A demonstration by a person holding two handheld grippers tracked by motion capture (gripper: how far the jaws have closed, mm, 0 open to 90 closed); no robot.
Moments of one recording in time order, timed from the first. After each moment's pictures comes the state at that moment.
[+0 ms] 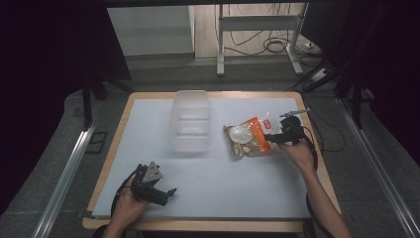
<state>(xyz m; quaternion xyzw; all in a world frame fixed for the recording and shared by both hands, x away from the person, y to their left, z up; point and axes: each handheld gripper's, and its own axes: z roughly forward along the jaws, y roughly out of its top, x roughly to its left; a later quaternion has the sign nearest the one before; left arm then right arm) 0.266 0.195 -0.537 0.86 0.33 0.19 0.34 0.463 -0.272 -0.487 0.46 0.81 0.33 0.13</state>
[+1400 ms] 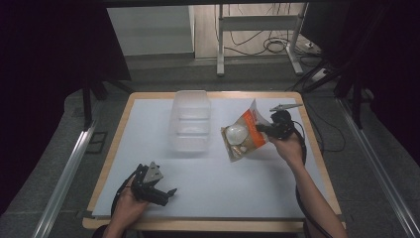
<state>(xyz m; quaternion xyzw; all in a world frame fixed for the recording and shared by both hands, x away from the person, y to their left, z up) 0.266 0.195 -0.537 0.86 0.33 0.19 0.34 0.454 -0.231 -0.455 0.40 0.82 0.41 0.11</state>
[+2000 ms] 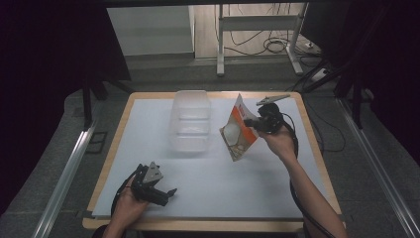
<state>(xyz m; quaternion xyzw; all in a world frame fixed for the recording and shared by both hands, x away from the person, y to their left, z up) 0.266 0.195 -0.537 0.86 0.33 0.19 0.34 0.447 -0.189 -0.419 0.34 0.84 0.41 0.11</state>
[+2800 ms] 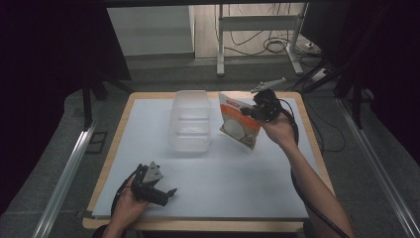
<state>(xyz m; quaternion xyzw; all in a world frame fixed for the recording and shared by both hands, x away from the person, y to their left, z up) 0.266 0.195 -0.537 0.86 0.33 0.19 0.34 0.453 -0.171 -0.373 0.30 0.86 0.39 0.14</state>
